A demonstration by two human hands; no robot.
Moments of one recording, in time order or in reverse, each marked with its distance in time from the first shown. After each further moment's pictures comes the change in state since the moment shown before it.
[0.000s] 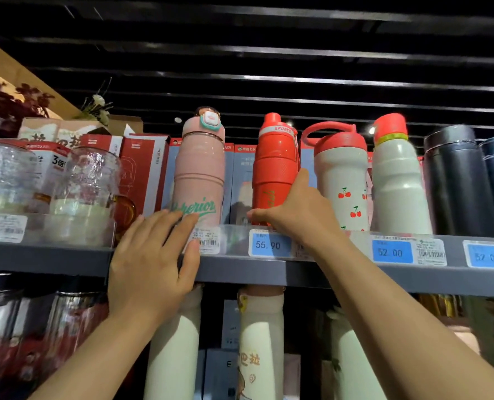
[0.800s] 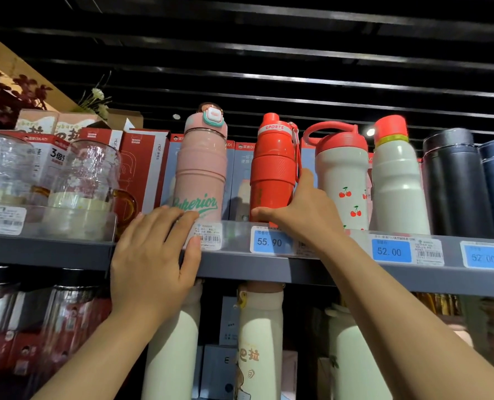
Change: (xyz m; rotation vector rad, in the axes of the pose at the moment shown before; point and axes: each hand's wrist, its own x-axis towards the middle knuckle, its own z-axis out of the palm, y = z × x) left_hand -0.004 0.004 -0.001 -0.012 0.027 -0.034; right_hand -0.008 0.004 -0.005 0.022 0.017 -0.077
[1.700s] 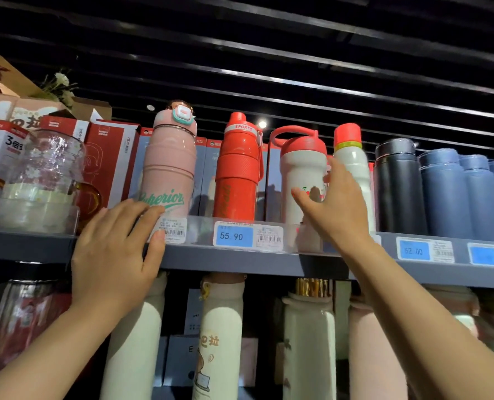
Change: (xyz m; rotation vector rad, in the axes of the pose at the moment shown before) left_hand 0.000 0.004 -0.002 -0.005 -0.022 -0.026; right_hand -0.011 0.056 -0.063 -0.062 0.317 -0.059
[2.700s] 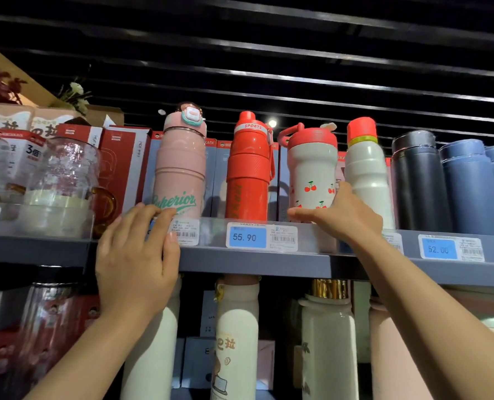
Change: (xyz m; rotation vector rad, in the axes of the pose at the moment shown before) left_hand -0.005 0.010 0.007 0.001 0.081 -0.070; right_hand 0.009 0.021 0.023 -0.112 -0.295 0.339
